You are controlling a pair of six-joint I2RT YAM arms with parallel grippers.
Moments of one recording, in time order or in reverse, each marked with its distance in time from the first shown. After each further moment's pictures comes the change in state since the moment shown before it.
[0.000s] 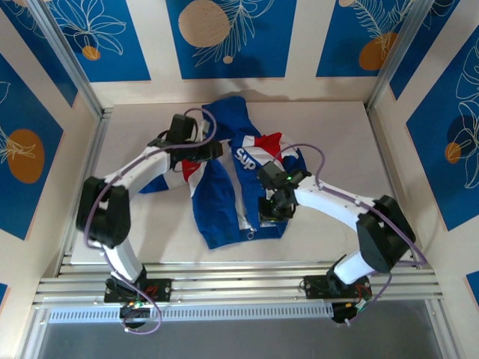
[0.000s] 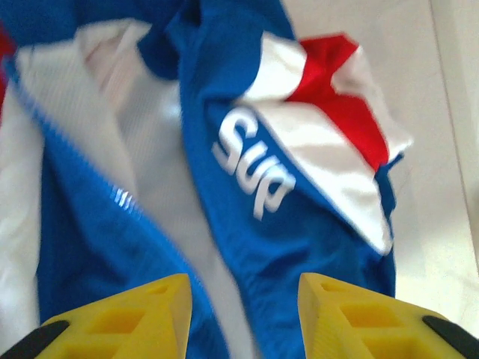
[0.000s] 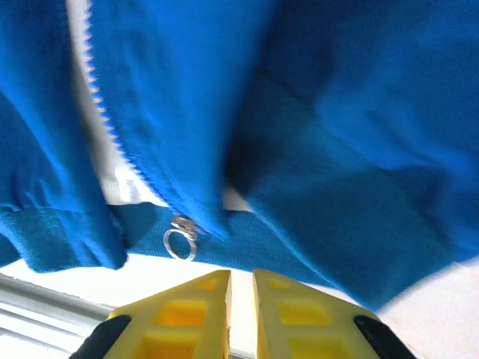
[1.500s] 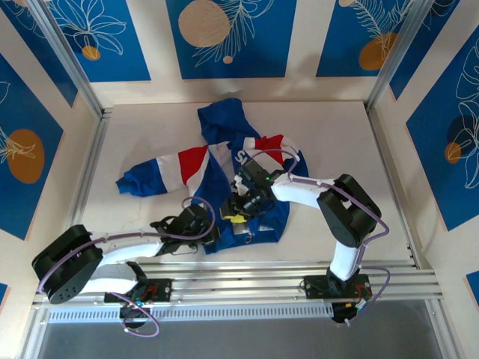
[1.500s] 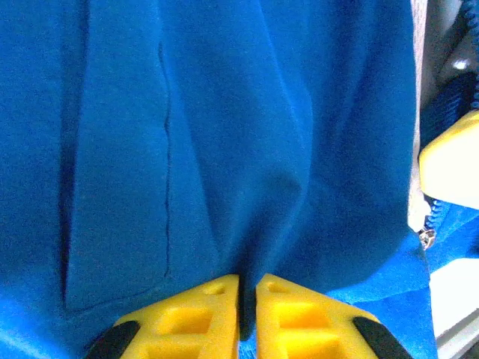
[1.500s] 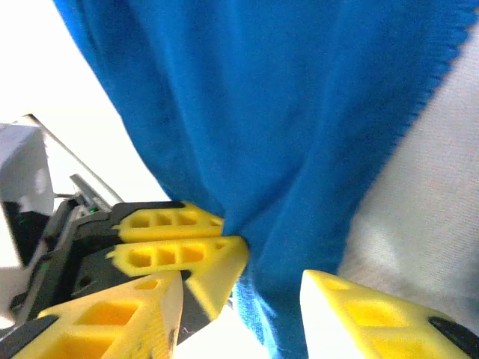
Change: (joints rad) left arm -0.465 -0.433 -0.872 0.369 -0.285 -0.567; right arm 0.028 0.252 0.053 0.432 -0.468 0.095
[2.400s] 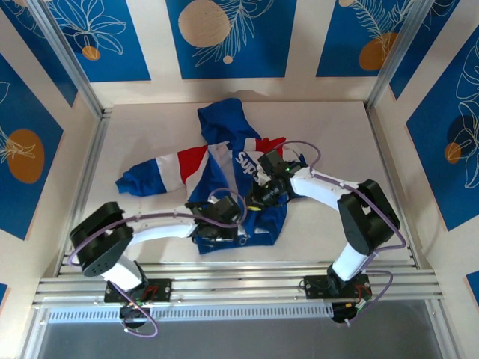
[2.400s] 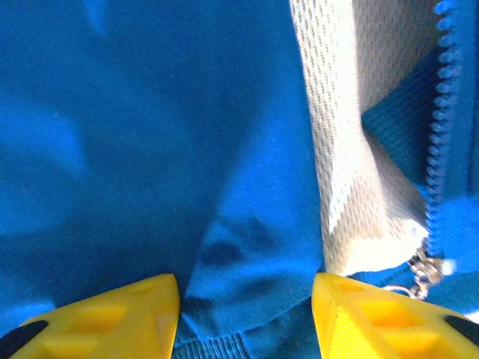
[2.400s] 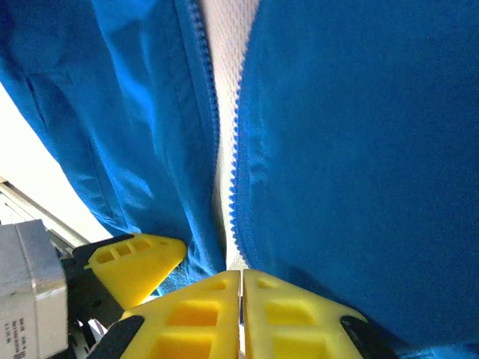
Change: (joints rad) left arm -0.160 0.326 0.476 -0.491 -0.157 0.156; right arm -0.152 -0.122 -0.035 -0.152 0.143 -0.066
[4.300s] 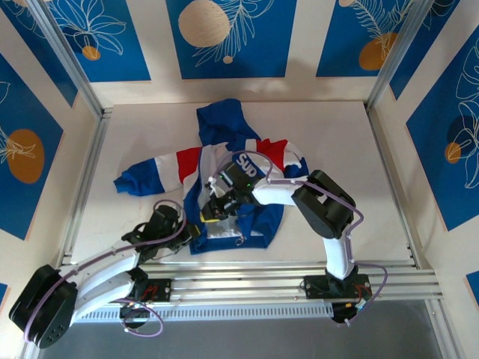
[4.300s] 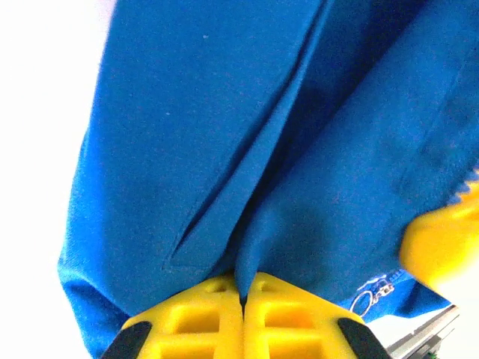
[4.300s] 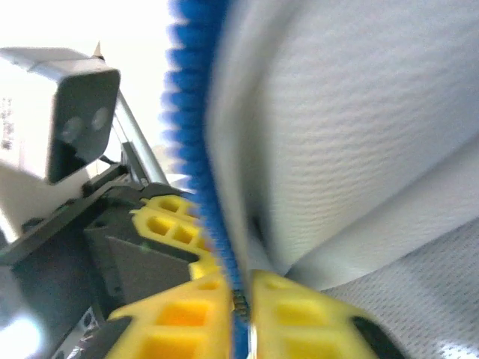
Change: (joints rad) left arm 0.422 -0.650 -0.616 0.352 0.296 -0.194; right arm 0.245 0.291 0.137 0.431 -0.274 -0.017
